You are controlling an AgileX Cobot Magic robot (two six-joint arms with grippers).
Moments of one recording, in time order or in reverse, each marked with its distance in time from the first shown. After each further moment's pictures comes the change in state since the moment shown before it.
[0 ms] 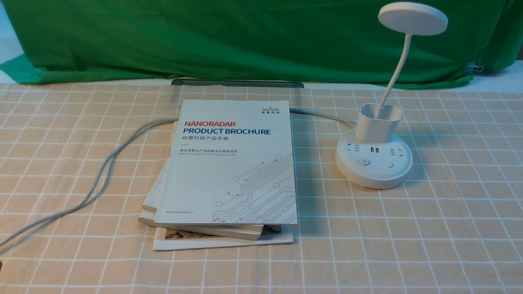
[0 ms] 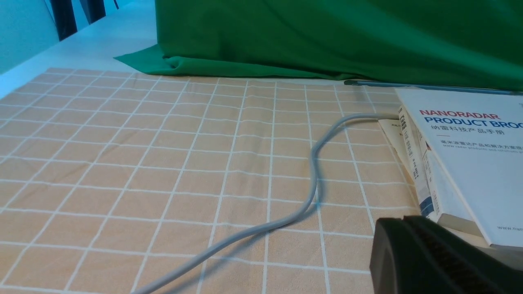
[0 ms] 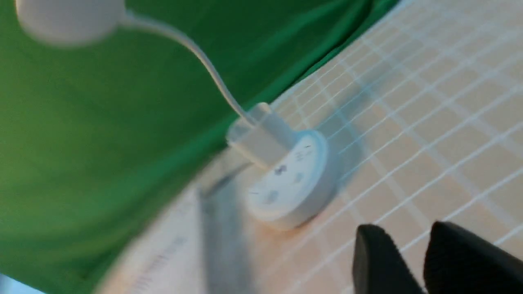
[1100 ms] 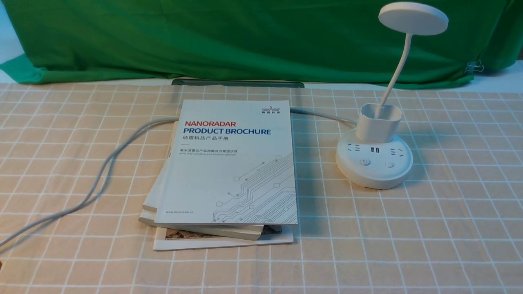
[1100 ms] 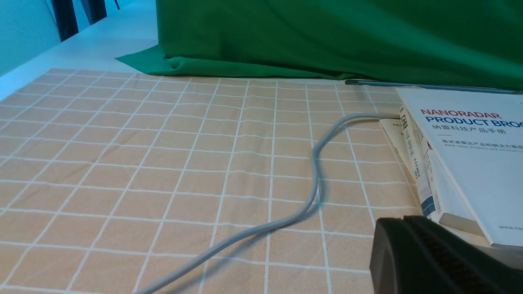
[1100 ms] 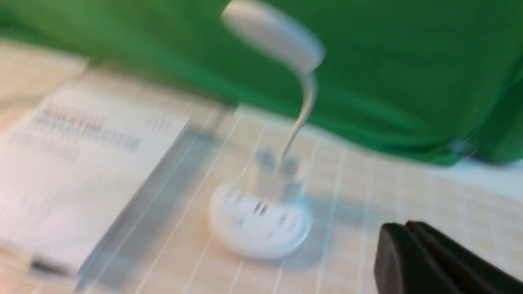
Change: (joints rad) right arm 0.095 0.827 -0.947 -0.103 0.445 -1.088; left arm 0.000 0.000 0.000 0.003 0.000 0.000
